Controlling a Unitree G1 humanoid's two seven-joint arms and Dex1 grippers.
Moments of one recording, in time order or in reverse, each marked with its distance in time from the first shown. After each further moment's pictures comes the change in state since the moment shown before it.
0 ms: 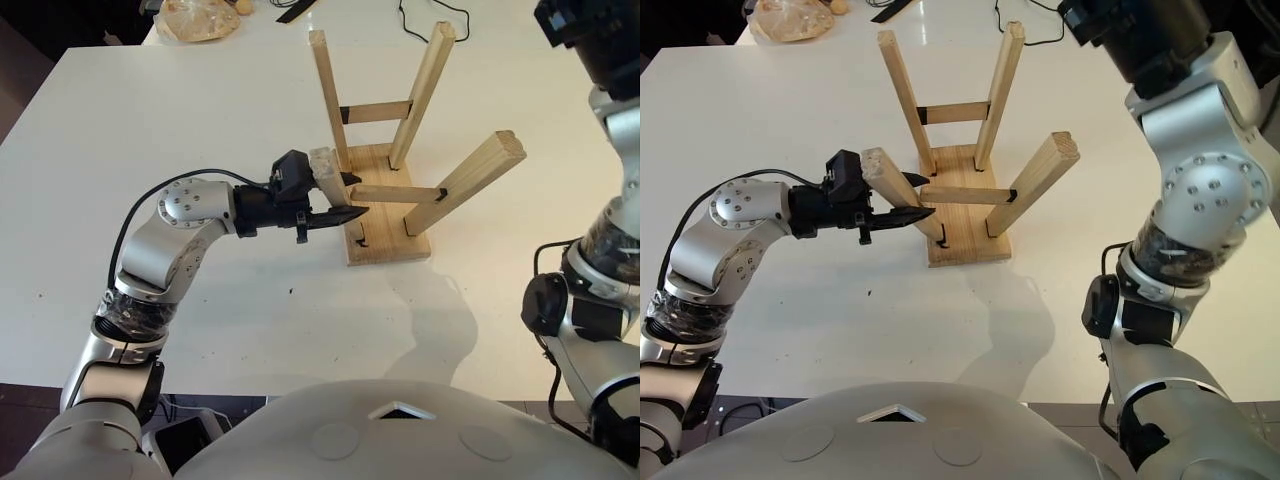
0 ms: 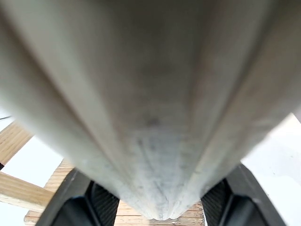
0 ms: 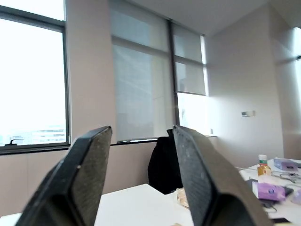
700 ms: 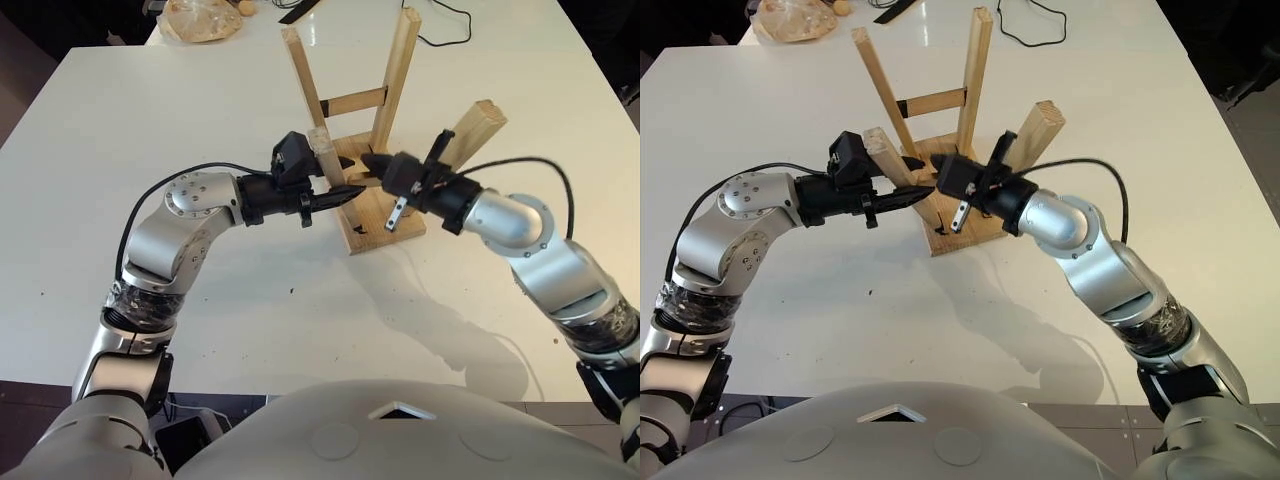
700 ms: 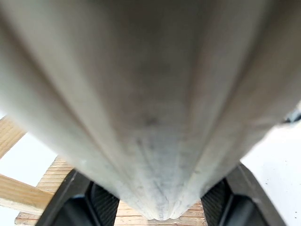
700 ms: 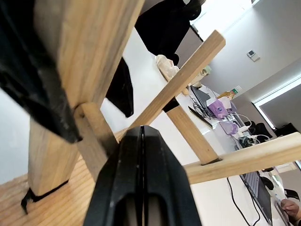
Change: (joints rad) left arm -0.055 -0.024 -0.024 0.074 0.023 0.040 0.059; right arm 0.323 -0.236 0.774 0.035 -1.086 -0.312 -0.026
